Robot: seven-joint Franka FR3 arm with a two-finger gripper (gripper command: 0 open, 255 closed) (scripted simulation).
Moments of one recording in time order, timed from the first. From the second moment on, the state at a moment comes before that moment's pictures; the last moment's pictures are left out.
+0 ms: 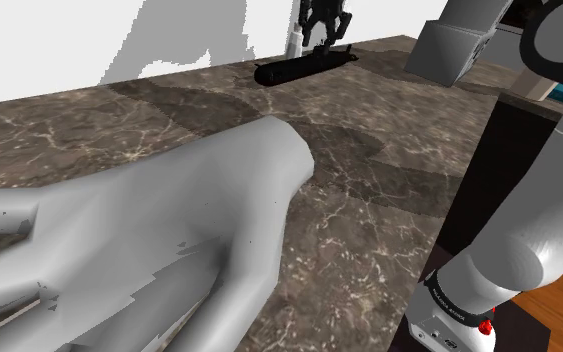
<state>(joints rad) -0.24 0.24 0.21 -1.26 -0.01 1.51 1.34</state>
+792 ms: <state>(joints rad) -0.23 0.25 0.21 -1.21 -0.01 1.47 1.35</state>
